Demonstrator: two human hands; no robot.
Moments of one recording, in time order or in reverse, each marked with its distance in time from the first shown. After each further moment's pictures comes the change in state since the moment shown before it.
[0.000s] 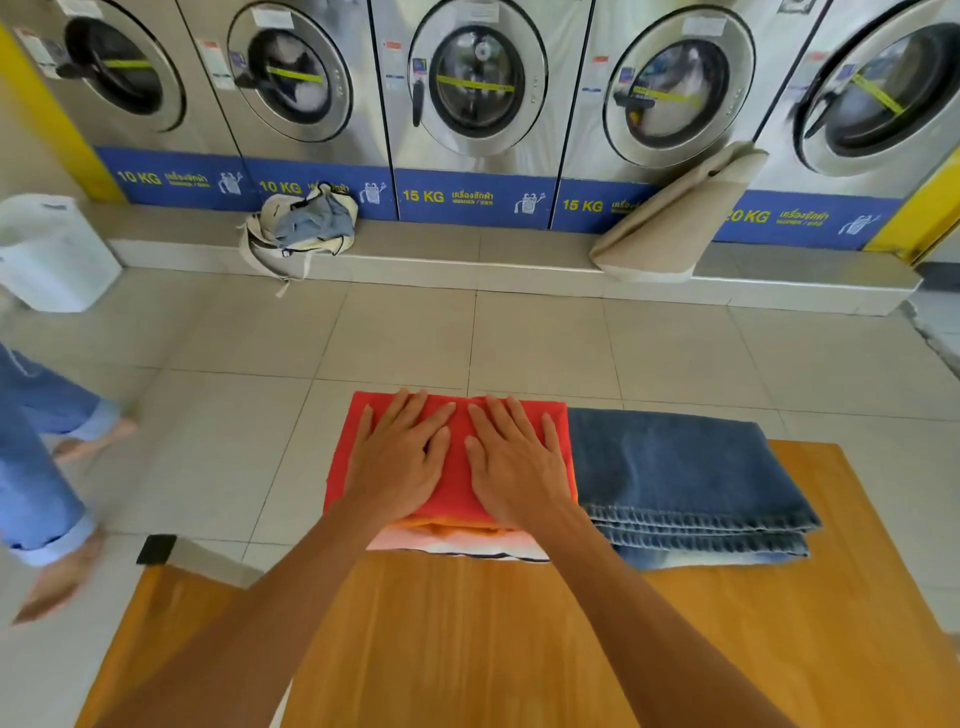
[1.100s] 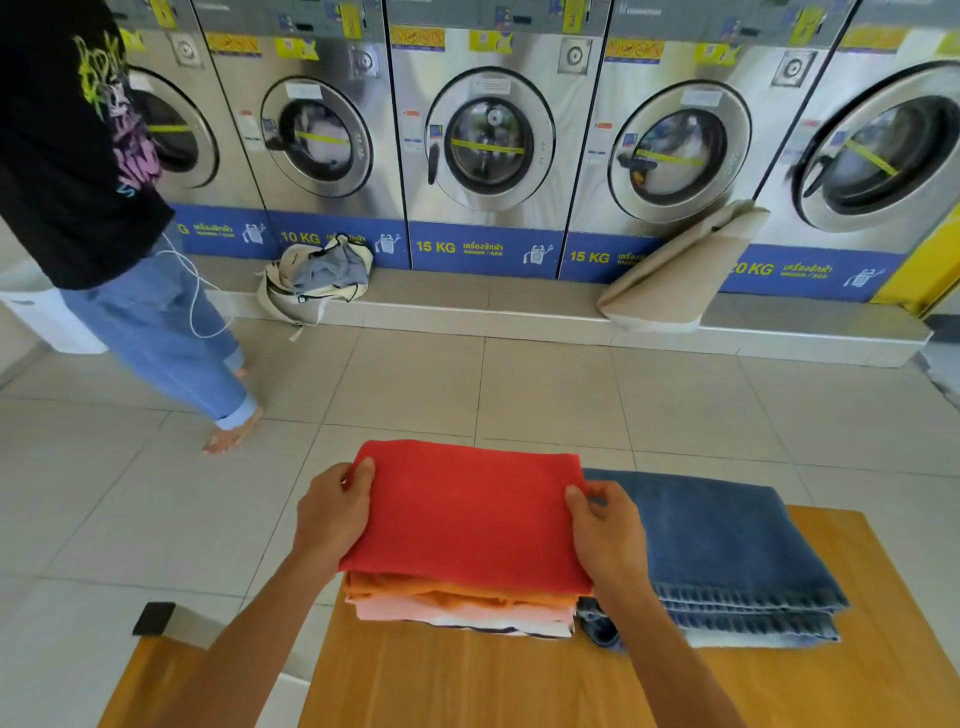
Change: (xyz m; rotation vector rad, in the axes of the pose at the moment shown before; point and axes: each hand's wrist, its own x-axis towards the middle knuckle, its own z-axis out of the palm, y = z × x) left_hand -0.003 -0.039 -0.027 -0.695 0.168 -0.587; right_hand -0.016 0.051 -0.022 0.900 0.249 0.622
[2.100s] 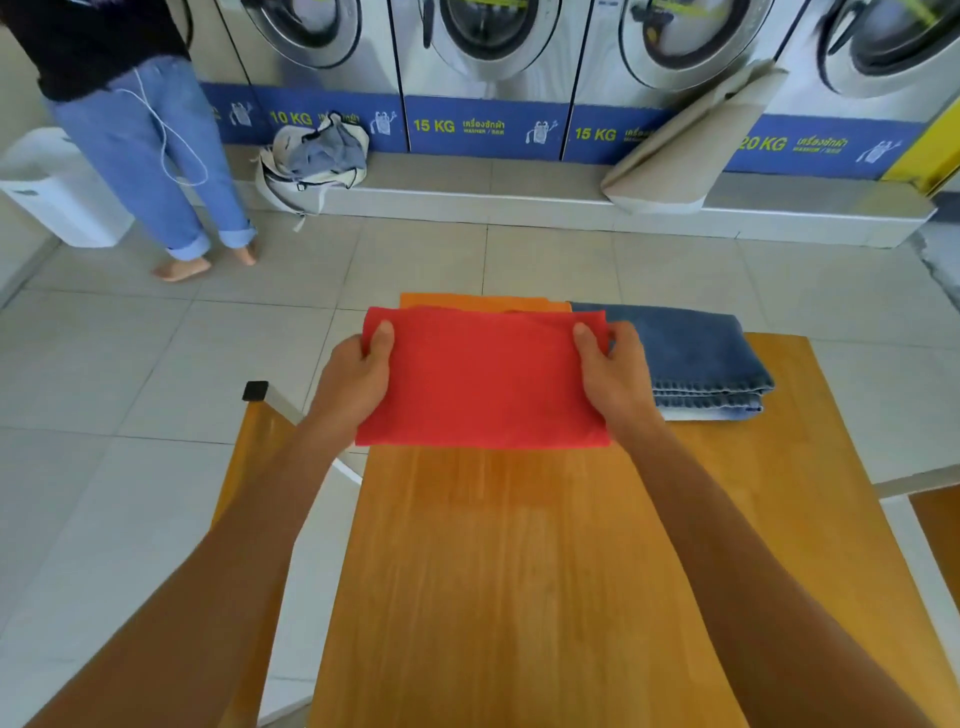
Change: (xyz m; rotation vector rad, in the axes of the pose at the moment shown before) left_hand -0.135 0.008 -0.075 -0.095 -0.177 -0.007; right_hand -0.111 -0.024 -0.053 0.028 -0.072 -0.104
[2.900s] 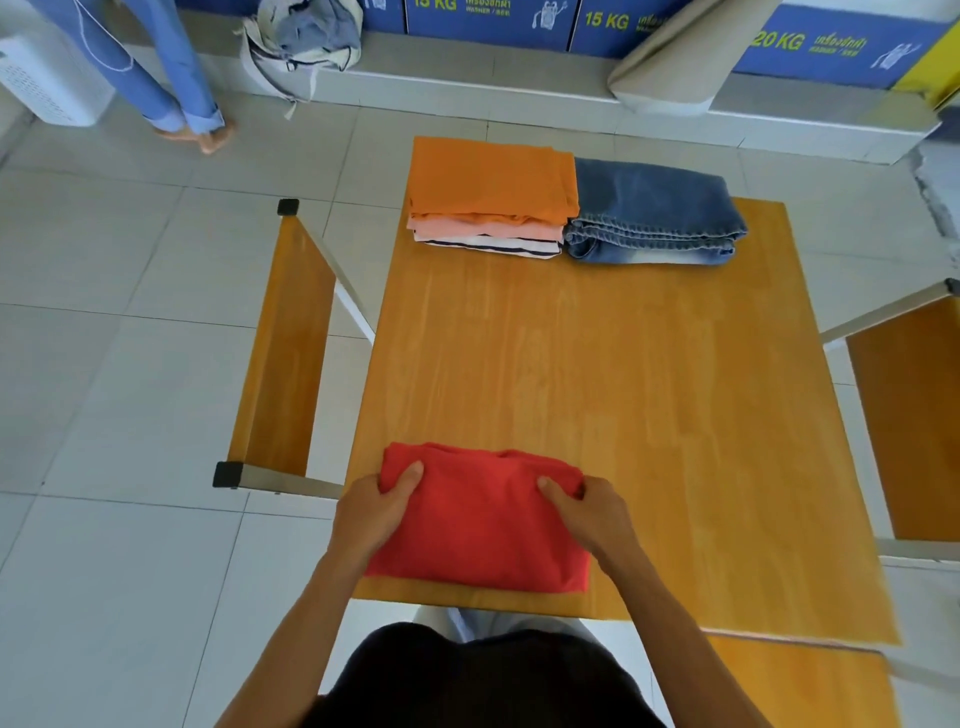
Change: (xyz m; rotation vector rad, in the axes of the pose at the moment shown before) left_hand -0.271 -0.208 0.027 0.161 -0.192 -0.453; right_hand -0.302 0.180 -0.024 -0.465 -0.255 0.462
